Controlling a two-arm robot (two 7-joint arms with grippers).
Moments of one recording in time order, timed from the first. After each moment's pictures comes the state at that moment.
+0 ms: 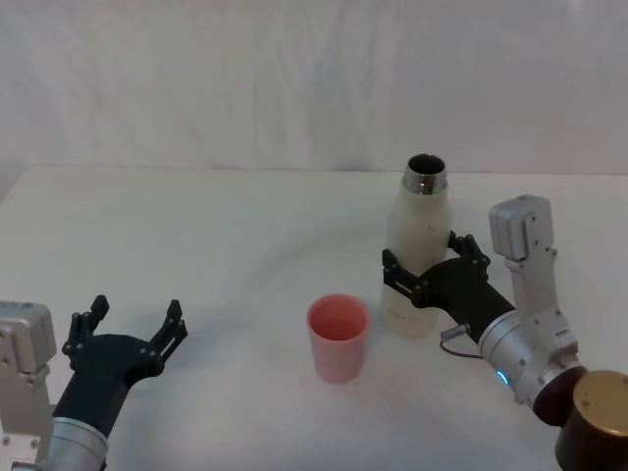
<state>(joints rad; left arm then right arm) 0.27 0.24 0.04 -1.85 -0.25 -0.02 -0.02 0.17 0.11 -0.31 -1.52 0.10 0.09 0.19</state>
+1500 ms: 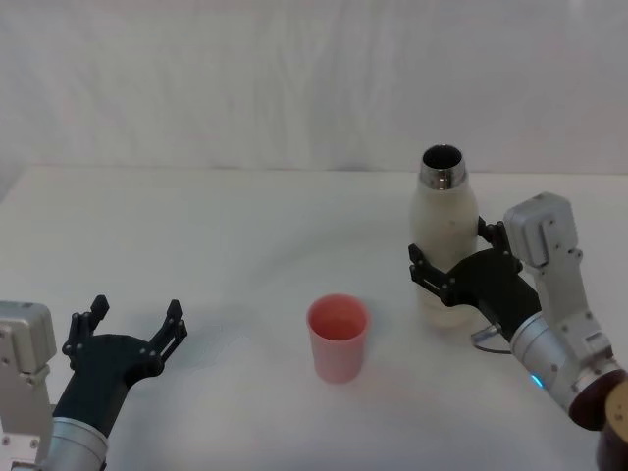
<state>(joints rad) 0.27 0.24 0.04 -1.85 -0.25 -0.02 -0.02 0.11 0.18 -0.30 -1.67 0.00 0.12 0.16</state>
